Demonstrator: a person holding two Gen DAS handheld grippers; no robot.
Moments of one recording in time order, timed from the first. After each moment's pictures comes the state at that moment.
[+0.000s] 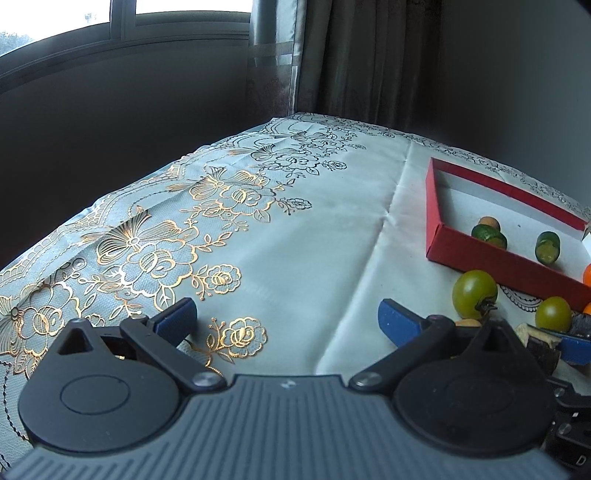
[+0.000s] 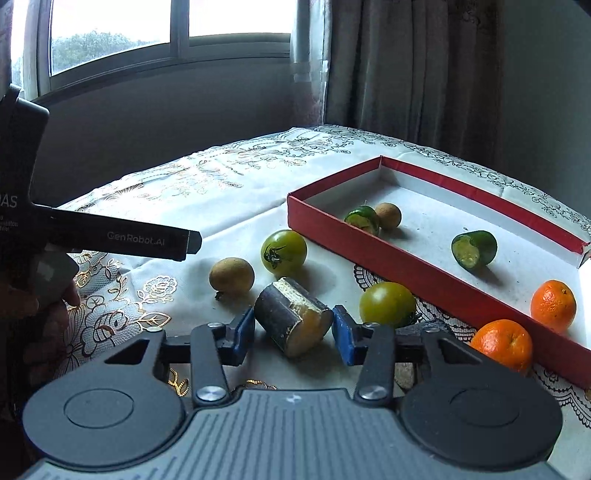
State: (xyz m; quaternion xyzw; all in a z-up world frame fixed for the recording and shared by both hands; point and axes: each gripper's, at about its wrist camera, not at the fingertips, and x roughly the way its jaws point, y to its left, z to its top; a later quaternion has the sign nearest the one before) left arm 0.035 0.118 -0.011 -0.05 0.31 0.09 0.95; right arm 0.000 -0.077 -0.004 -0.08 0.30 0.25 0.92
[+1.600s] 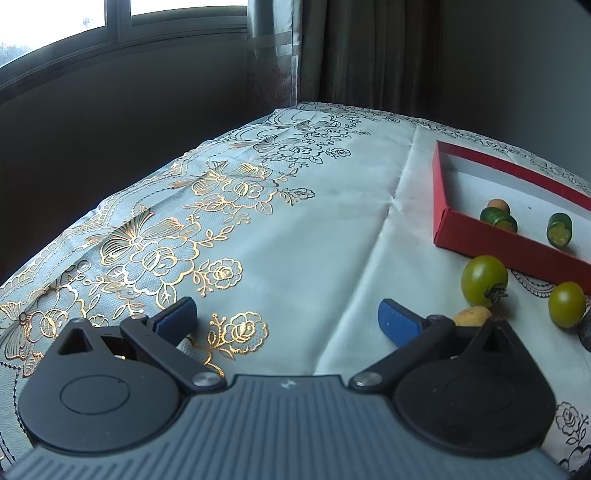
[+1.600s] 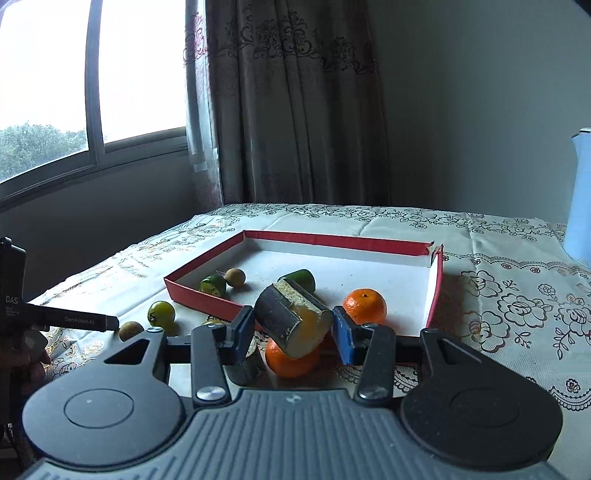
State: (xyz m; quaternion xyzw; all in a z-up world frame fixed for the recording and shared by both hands) left arm 0.038 0.114 -0.013 -0.03 0.33 0.11 0.94; right arm -0.040 -0.219 0.038 0.03 0.20 0.13 0.97
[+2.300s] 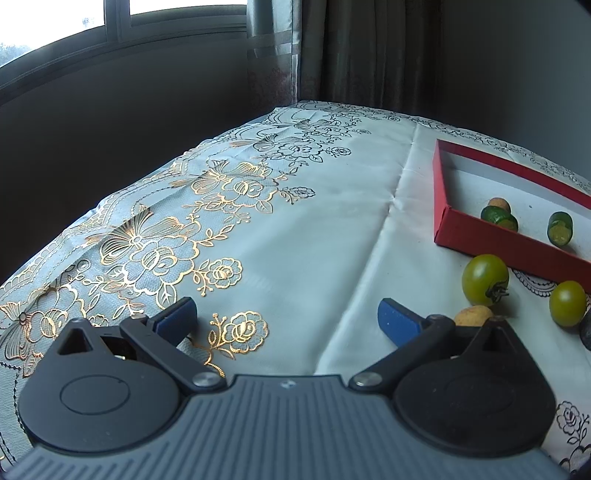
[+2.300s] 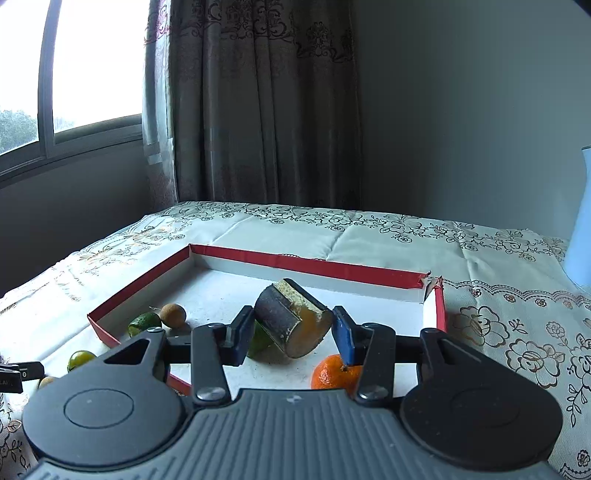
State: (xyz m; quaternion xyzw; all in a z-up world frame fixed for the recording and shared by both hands) left arm 0.039 0.115 -0.014 -0.03 0.33 0.11 0.94; right arm 0.064 -0.196 0.033 0.00 0.23 0.08 0.97
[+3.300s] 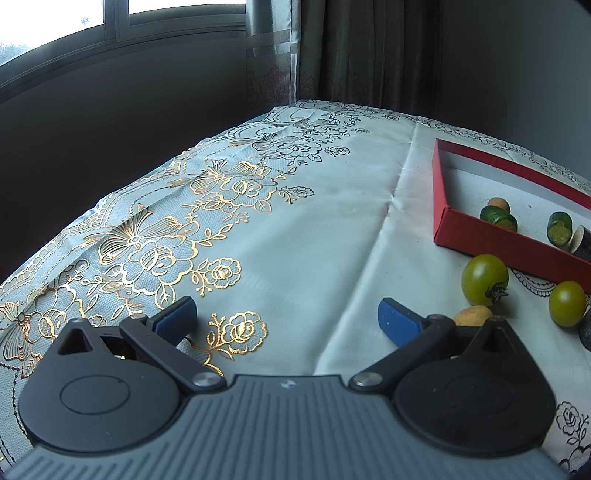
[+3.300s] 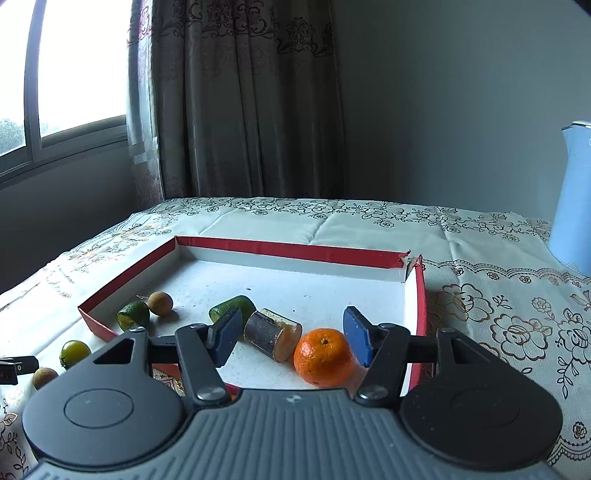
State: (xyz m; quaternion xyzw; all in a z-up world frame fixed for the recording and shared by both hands) left arm 0.039 0.115 -0.013 -0.03 0.33 0.10 0.94; right arm 0.026 -0.219 0.029 0.03 0.22 0.06 0.97
